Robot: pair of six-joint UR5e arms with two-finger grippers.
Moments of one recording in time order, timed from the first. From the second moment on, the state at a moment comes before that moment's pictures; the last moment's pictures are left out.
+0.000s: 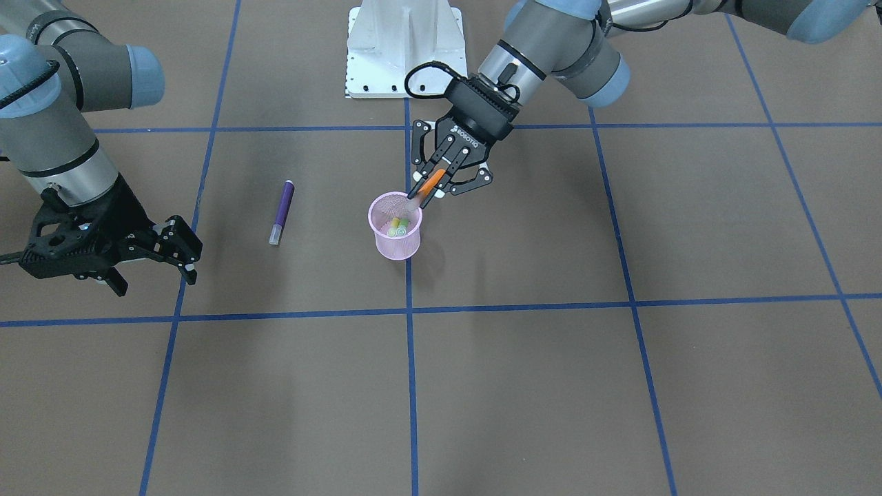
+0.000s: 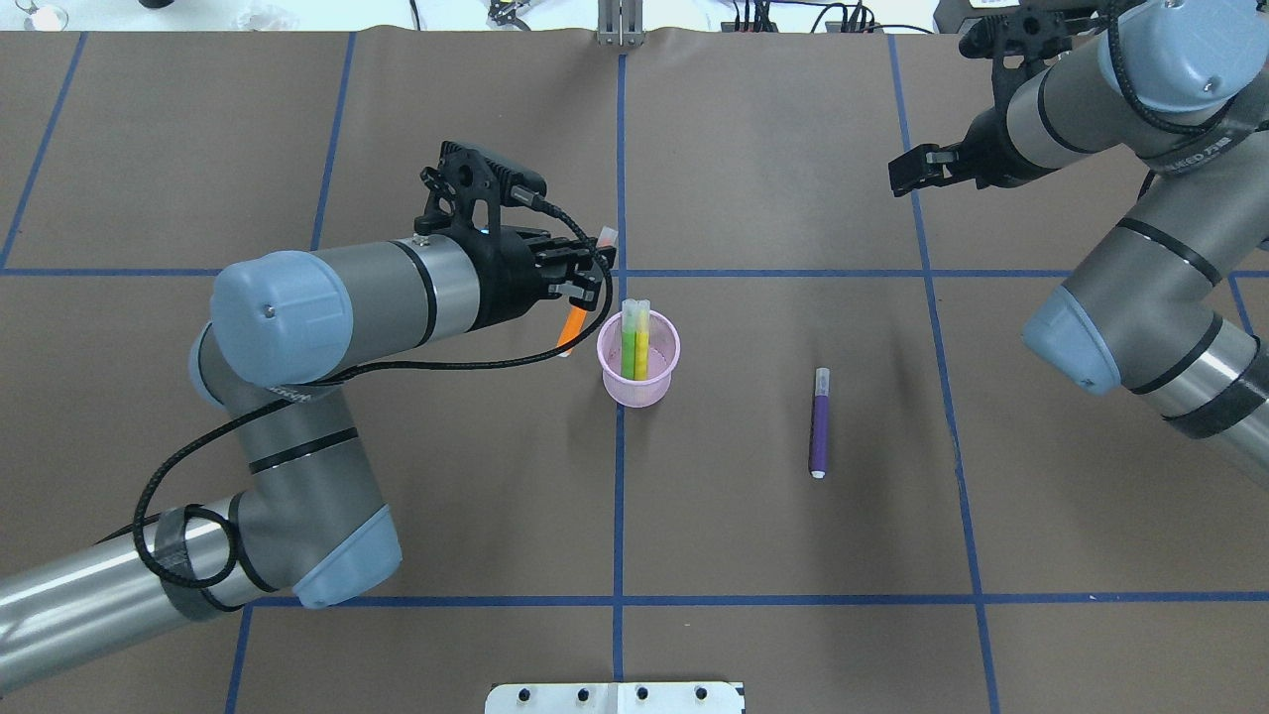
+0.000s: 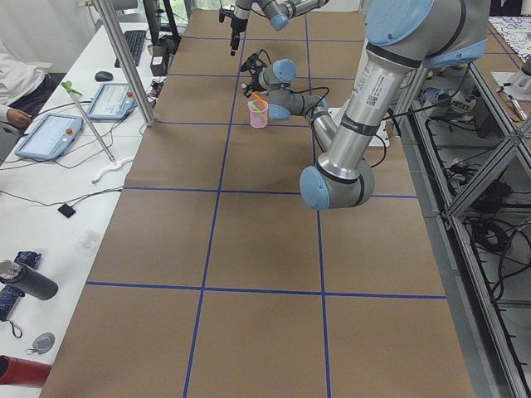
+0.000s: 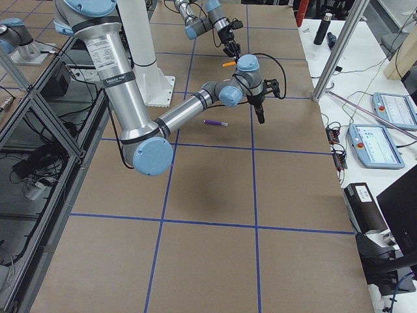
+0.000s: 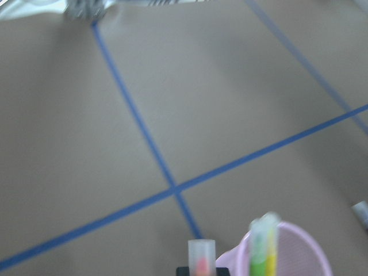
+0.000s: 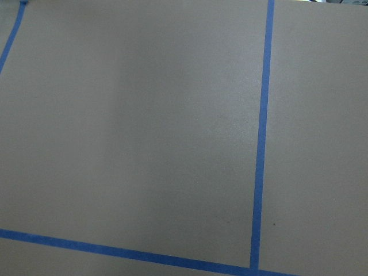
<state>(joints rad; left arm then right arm) -0.52 -2.18 -1.68 -2.45 -1.53 -0.81 0.94 -1.20 1.76 -1.31 1.96 0.83</state>
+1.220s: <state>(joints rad) -0.44 -2.26 -1.44 -2.76 -1.40 -0.81 0.94 -1.19 1.76 -1.31 1.96 0.83</state>
